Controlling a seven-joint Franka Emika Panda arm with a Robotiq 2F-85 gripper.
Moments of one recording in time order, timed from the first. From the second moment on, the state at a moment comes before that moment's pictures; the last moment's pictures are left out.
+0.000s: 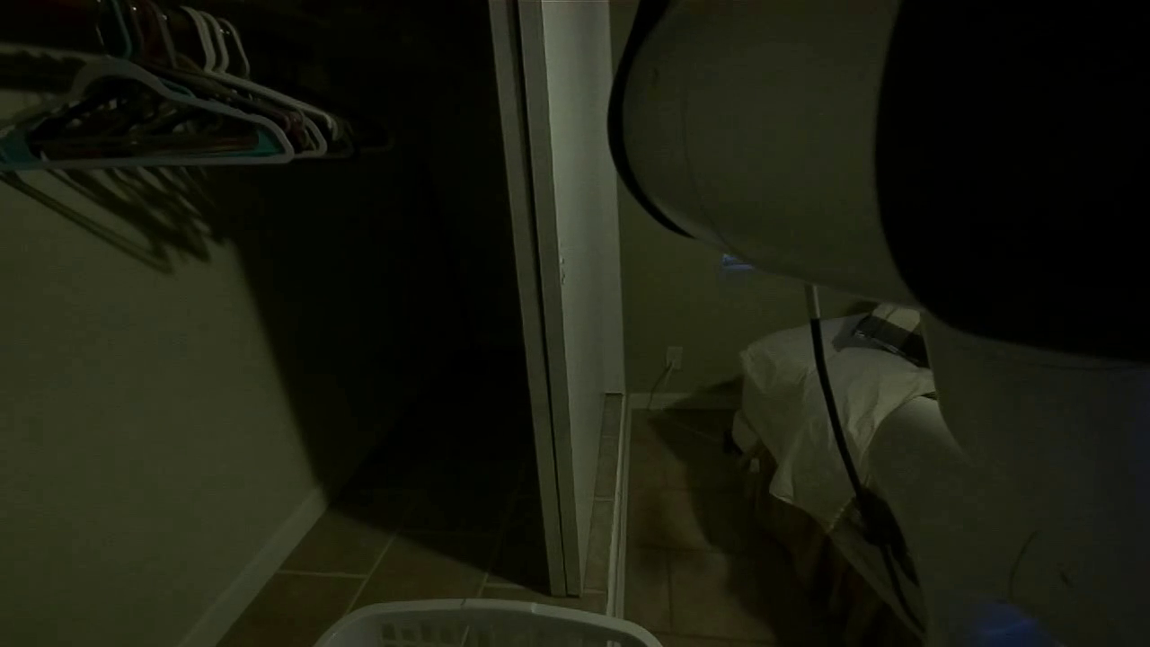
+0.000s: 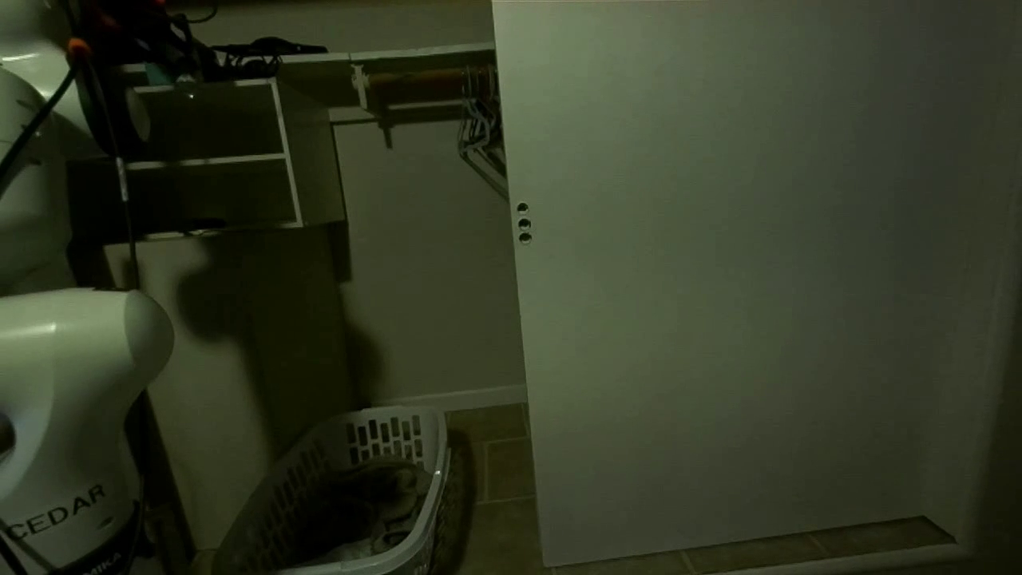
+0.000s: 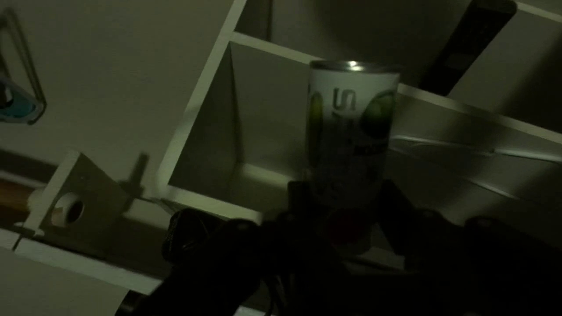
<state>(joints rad) 1.25 0.44 -0.02 -0.45 -0.41 1.73 0.05</state>
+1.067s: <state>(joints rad) 1.25 0.46 -0.04 -0.45 -0.45 1.83 -0.04</state>
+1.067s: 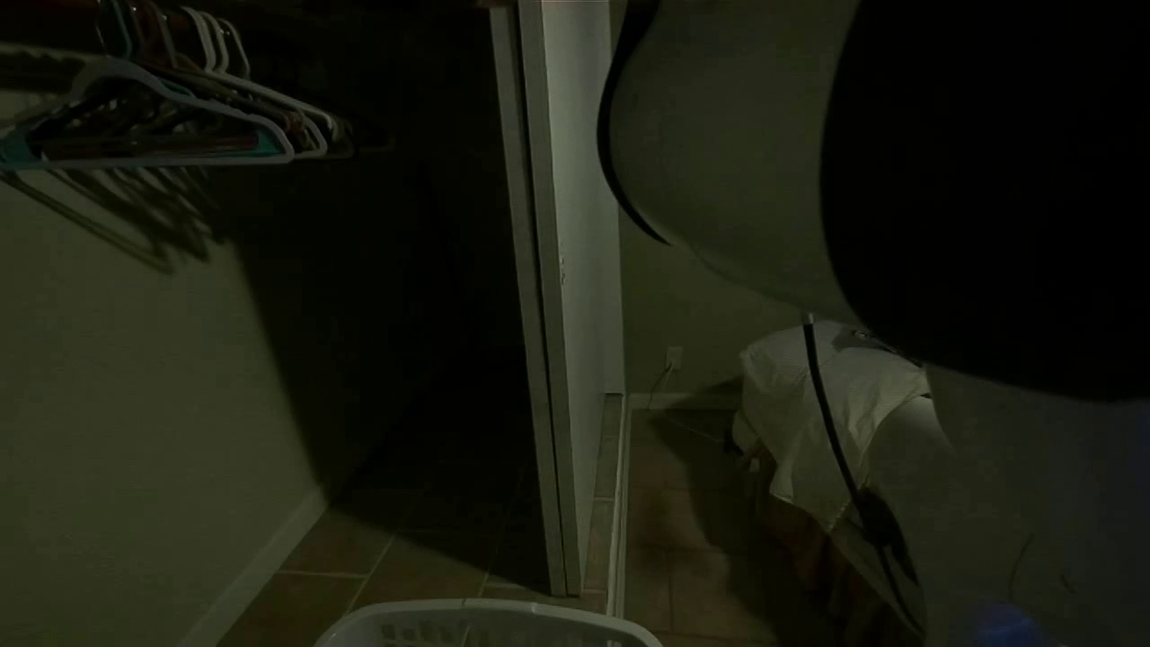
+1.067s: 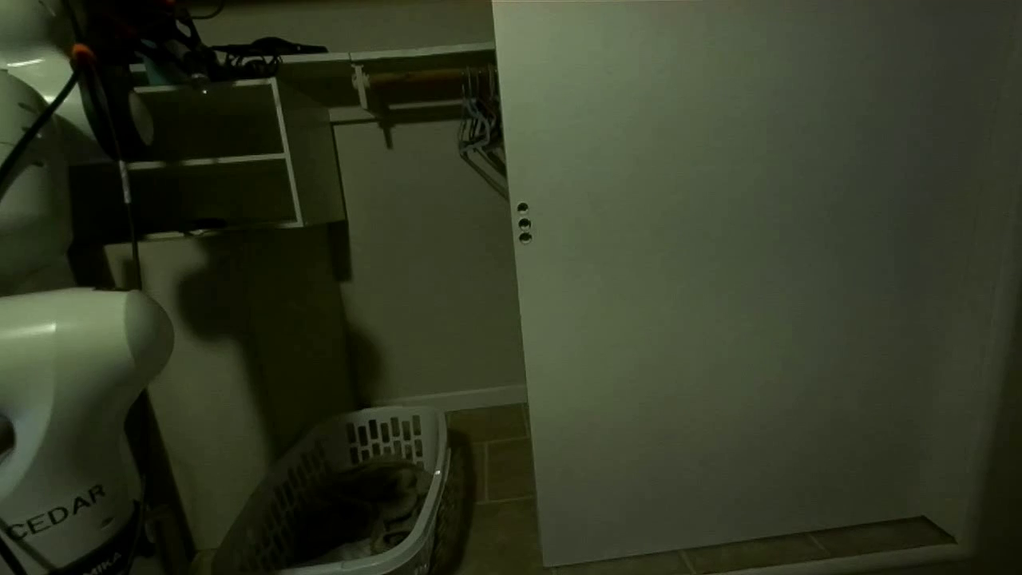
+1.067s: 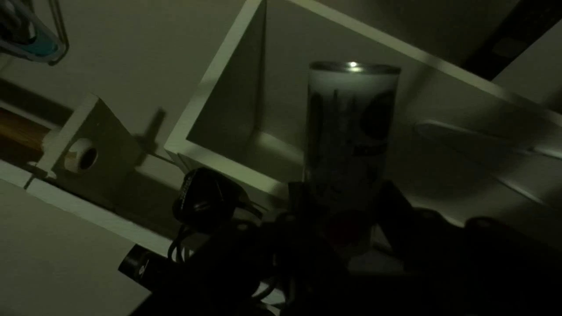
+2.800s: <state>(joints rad) 1.16 0.56 -0.03 -0.45 -0.32 1.97 -0.01</state>
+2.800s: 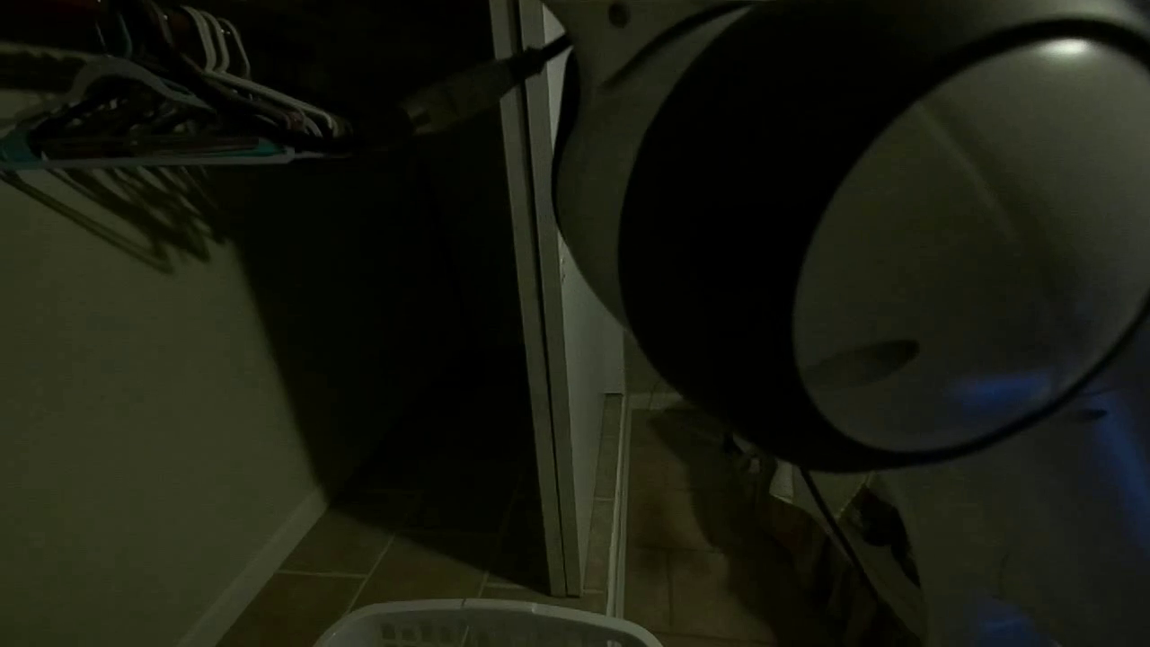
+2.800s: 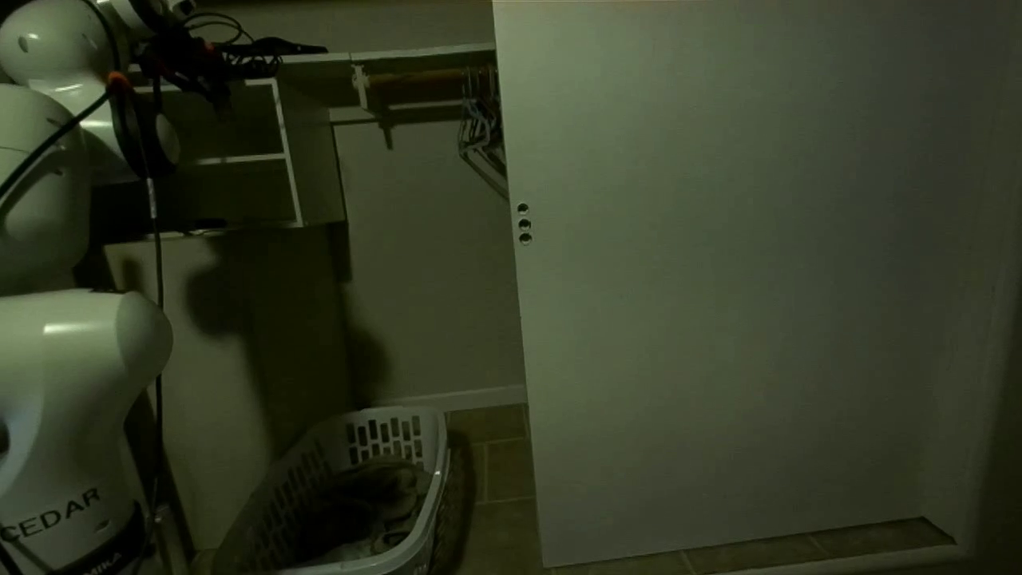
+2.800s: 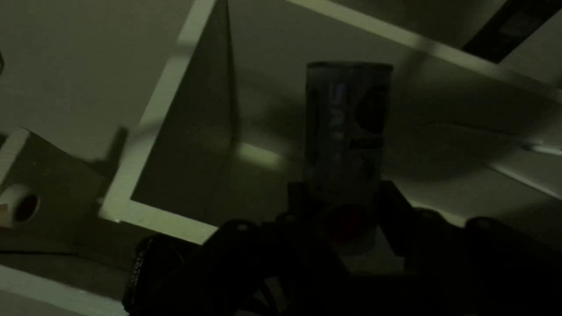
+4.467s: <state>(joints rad) 1.20 0.56 -0.10 -0.45 -0.47 1.91 0.19</state>
